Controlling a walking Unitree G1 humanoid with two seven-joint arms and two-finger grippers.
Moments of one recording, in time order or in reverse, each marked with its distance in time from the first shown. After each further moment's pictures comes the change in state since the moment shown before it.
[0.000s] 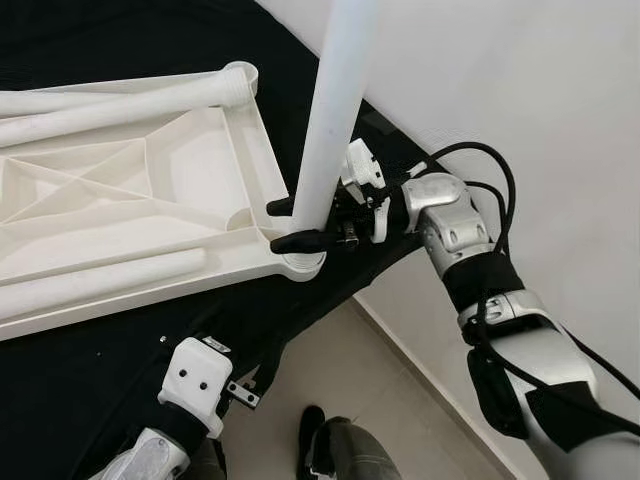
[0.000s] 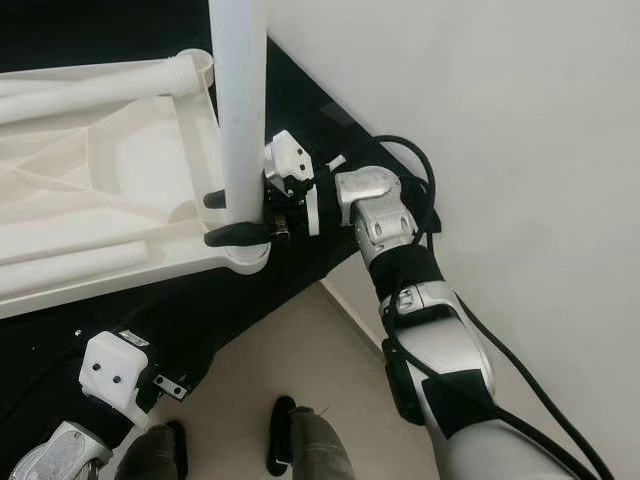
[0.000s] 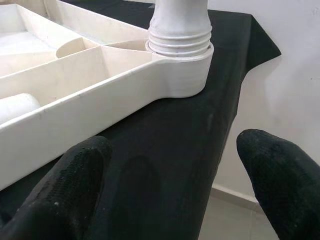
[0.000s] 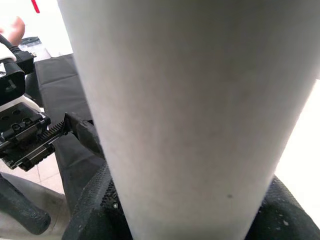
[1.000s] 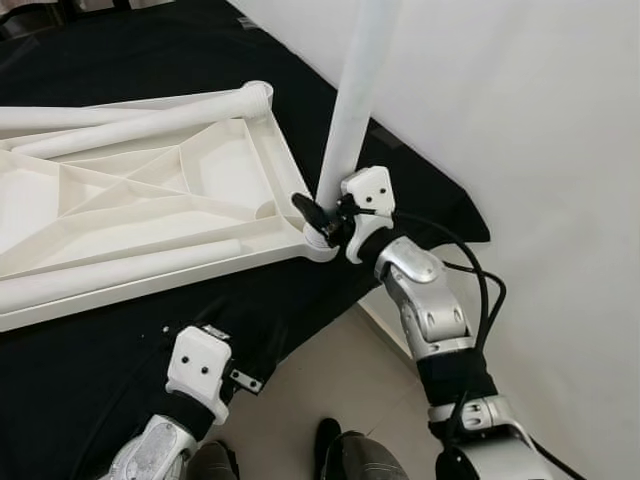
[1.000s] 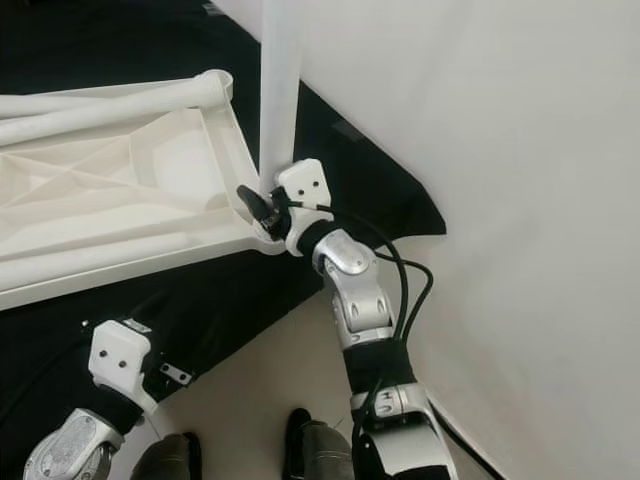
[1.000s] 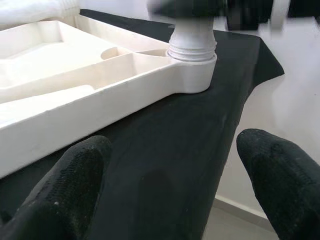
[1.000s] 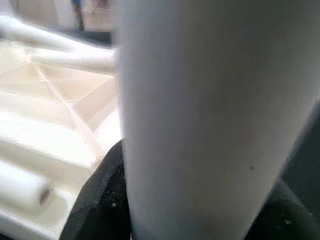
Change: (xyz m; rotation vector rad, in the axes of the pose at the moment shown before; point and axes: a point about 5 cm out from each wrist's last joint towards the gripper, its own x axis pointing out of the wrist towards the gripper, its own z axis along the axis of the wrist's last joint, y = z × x) left arm 0.013 0.006 -0.008 -0.065 -0.012 0.035; right arm 0.007 0.023 -0.054 0.158 0.030 -0.983
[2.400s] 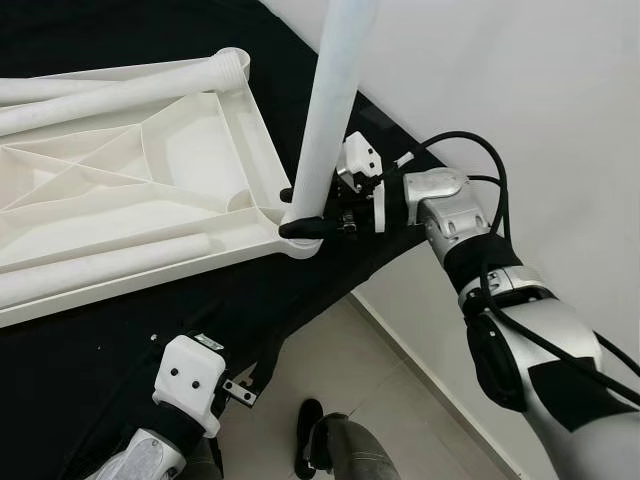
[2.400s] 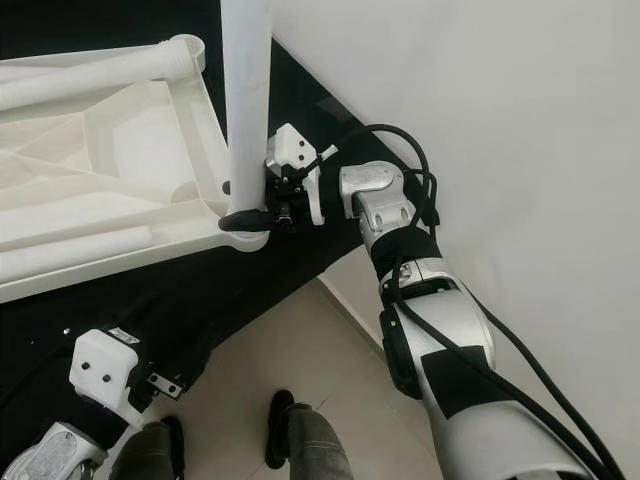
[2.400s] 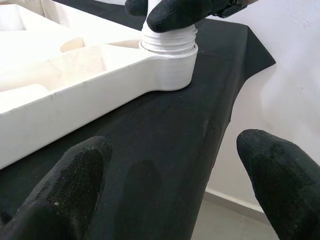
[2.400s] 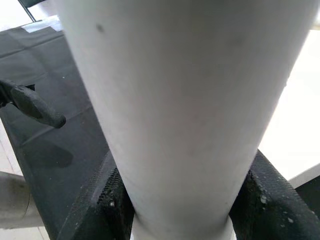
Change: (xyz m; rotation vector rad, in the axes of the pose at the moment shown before) left arm -0.014 -0.009 0.015 0.024 -0.006 -0.048; right arm 0.016 -0.031 0.048 -0.161 0.069 0.834
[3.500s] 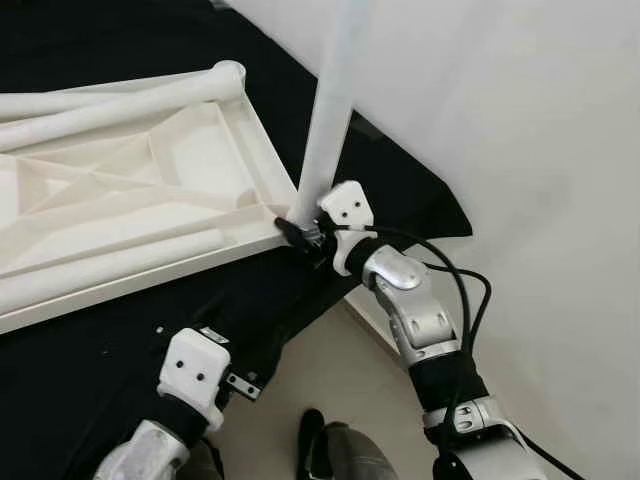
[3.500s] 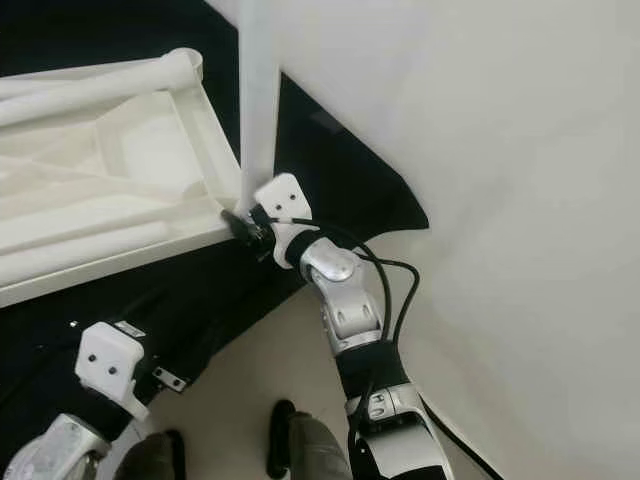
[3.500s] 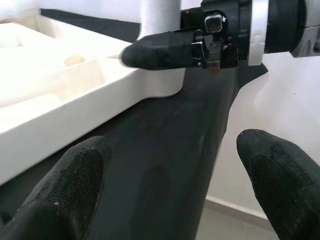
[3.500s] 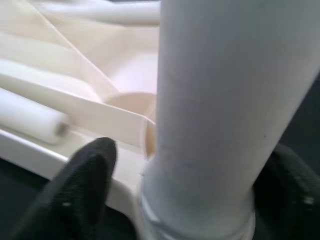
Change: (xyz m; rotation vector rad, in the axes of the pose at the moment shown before) left arm 0.009 0.004 0.002 0.014 -0.017 -0.004; right arm 0.043 0.054 -0.031 0.114 -0.117 -0.645
